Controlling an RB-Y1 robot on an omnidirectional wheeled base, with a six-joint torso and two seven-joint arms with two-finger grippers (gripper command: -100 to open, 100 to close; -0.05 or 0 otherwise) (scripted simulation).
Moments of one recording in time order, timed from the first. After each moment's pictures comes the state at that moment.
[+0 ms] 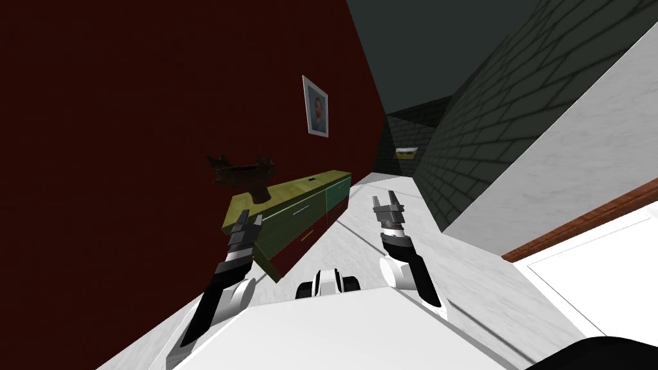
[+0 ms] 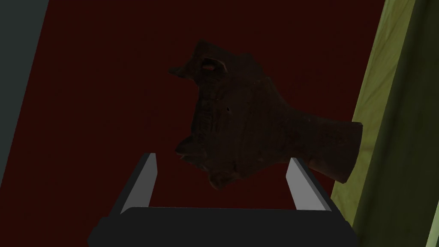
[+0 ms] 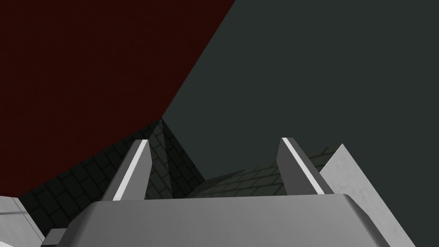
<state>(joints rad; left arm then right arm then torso) 0.45 0.14 0.16 -2.06 0.14 -0.48 0.01 0.46 -0.05 0.00 -2.32 -0.11 -0.41 -0.16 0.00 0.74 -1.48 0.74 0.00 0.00</state>
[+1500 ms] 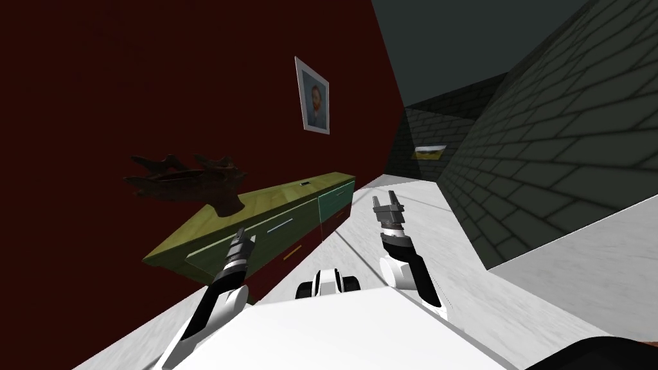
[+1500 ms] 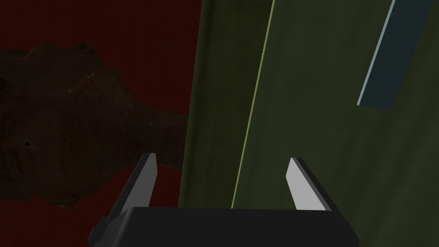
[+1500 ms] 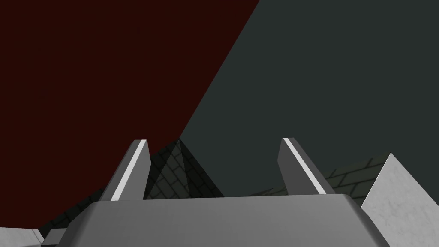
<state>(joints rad) 0.40 0.13 0.30 -1.77 0.26 -0.28 0.06 0.46 -0.05 0.00 -2.32 -0.11 -0.41 -0.16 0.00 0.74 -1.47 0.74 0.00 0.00</state>
